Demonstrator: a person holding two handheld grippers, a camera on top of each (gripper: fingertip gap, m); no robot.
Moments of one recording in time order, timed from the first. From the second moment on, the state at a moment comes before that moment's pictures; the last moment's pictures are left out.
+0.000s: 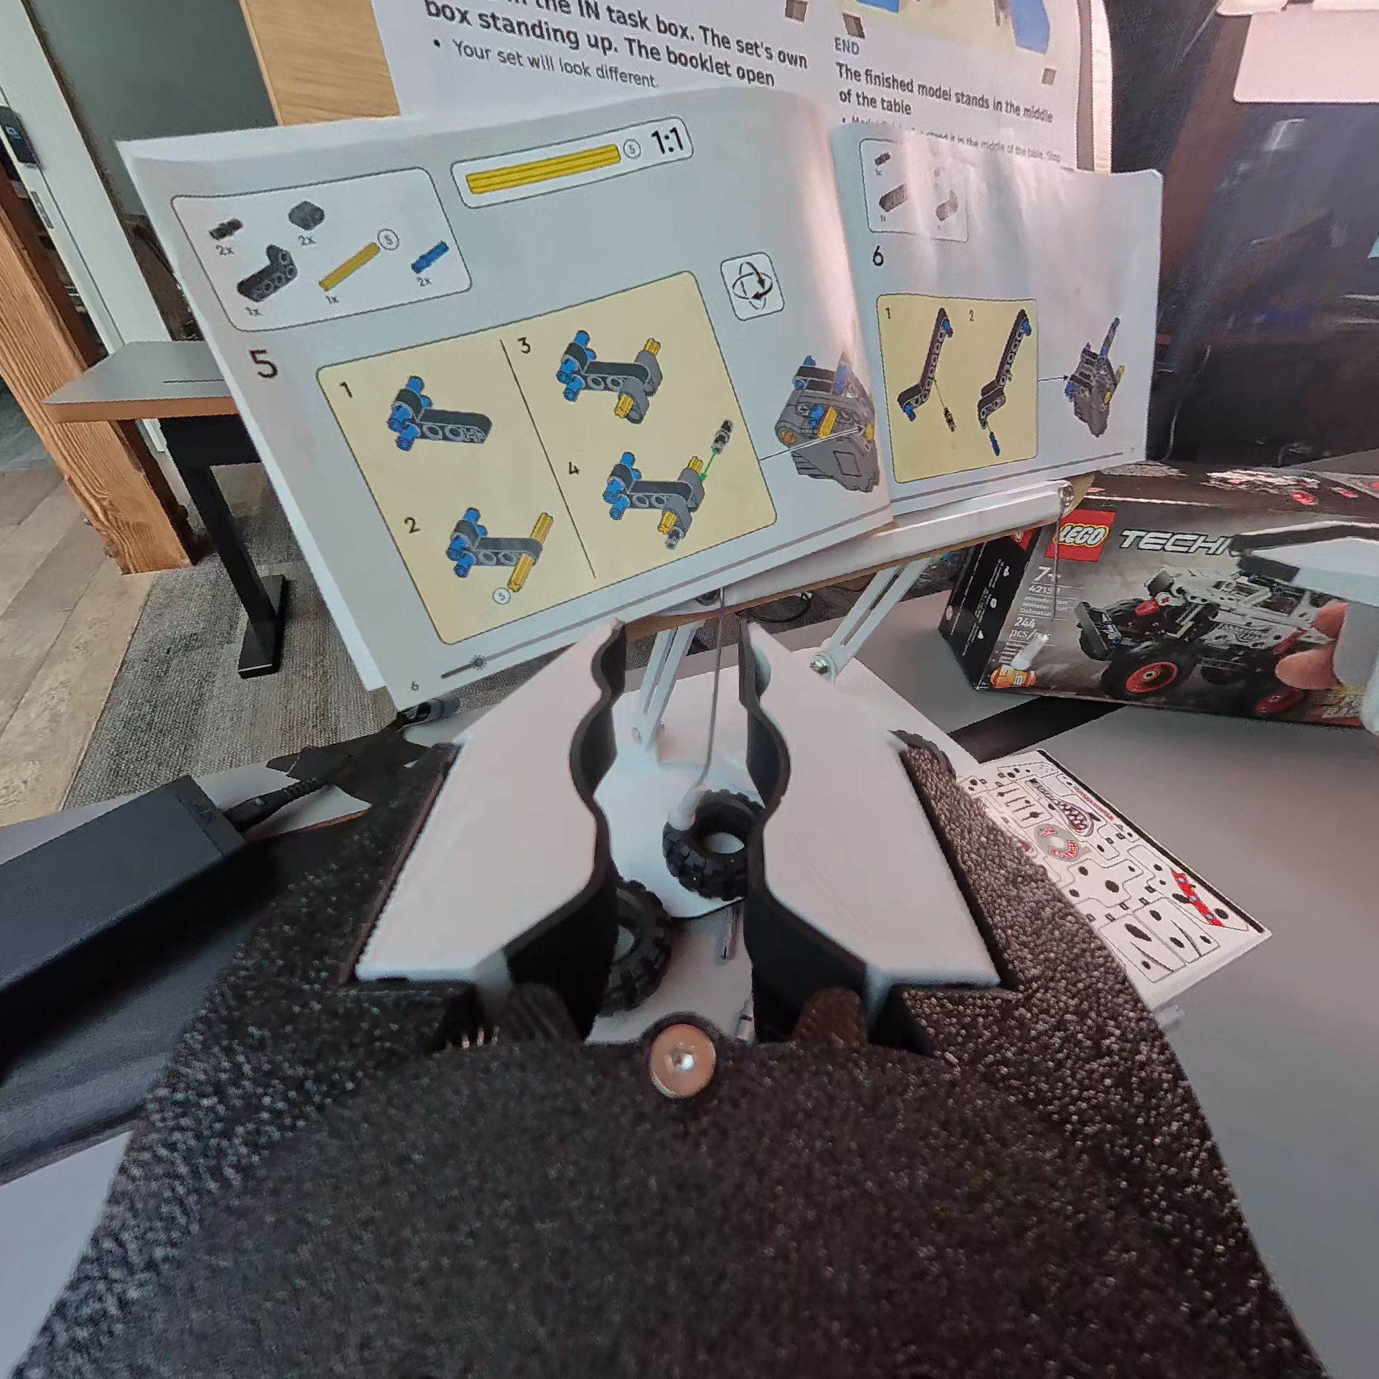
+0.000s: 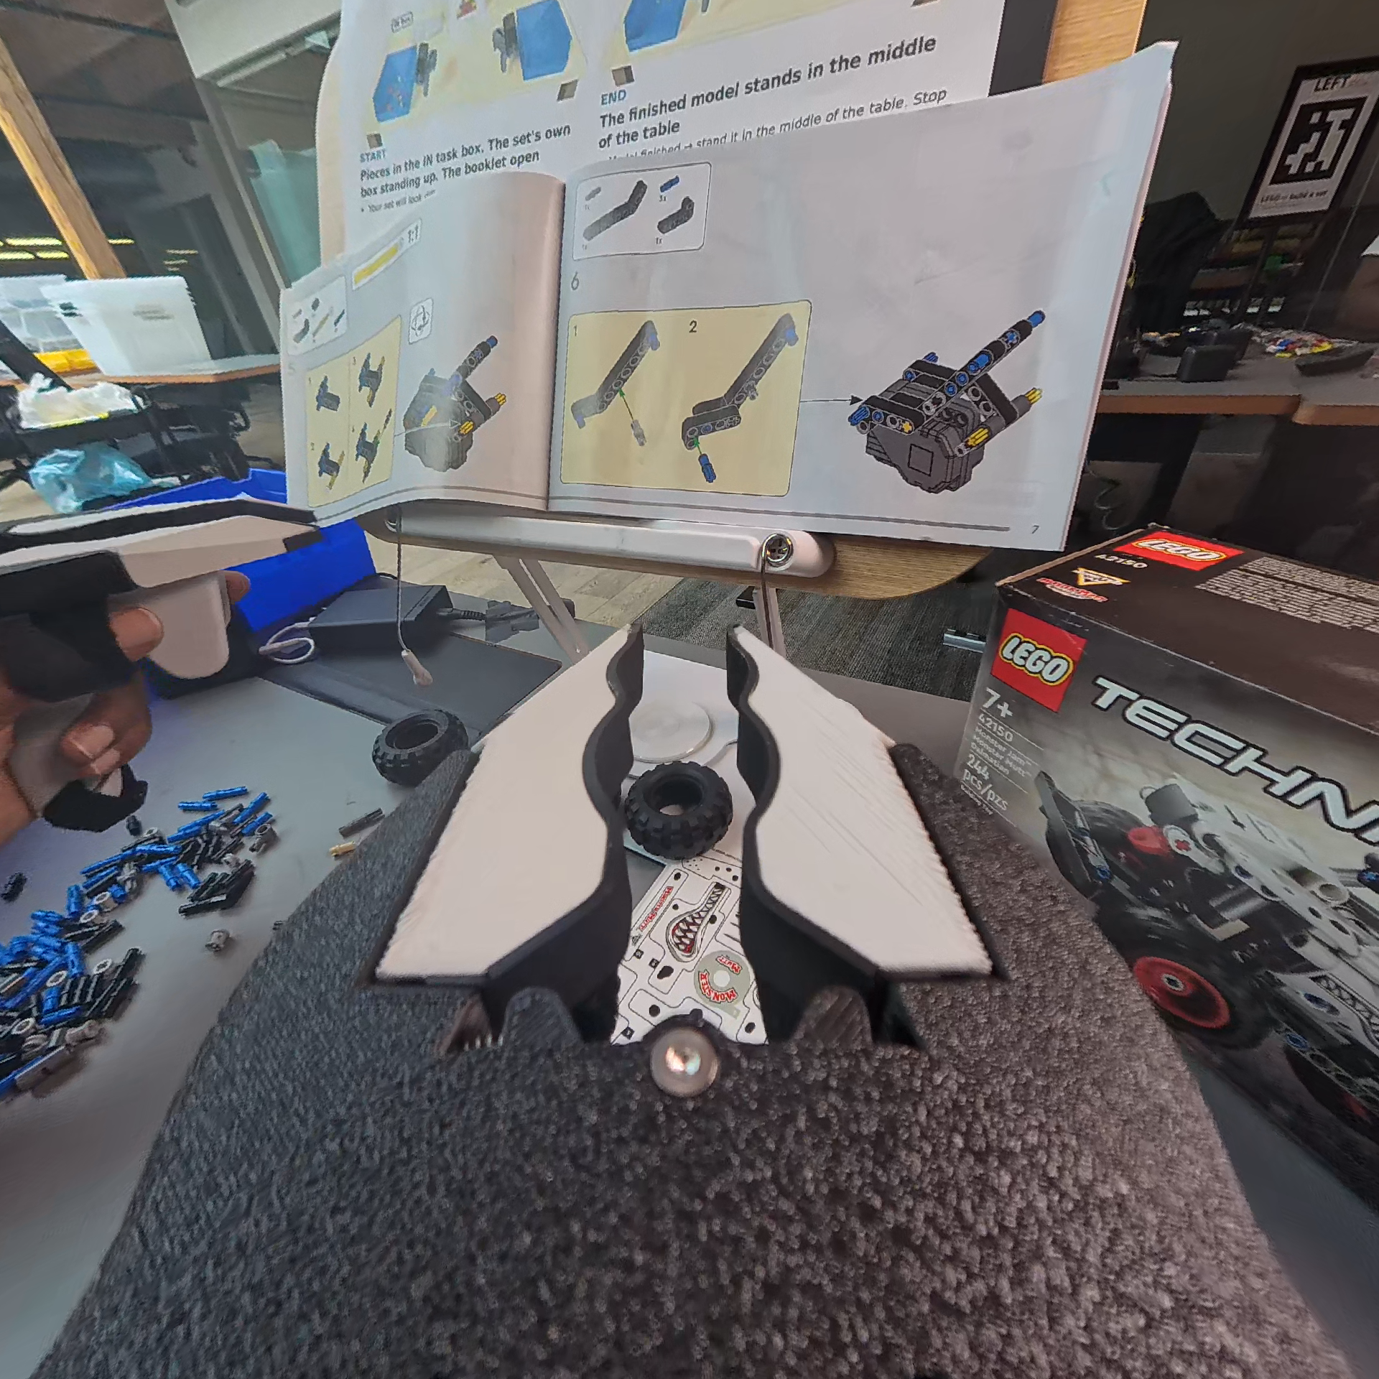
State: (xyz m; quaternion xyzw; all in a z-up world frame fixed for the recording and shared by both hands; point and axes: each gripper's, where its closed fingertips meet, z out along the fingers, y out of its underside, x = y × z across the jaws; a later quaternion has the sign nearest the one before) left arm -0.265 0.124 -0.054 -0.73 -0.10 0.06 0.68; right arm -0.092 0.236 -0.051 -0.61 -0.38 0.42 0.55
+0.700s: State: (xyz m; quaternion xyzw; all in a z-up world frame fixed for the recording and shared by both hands) left arm -0.312 0.127 -0.054 -0.73 -0.12 0.11 0.66; right arm -0.098 0.228 -0.061 -0.61 -0.41 0.42 0.54
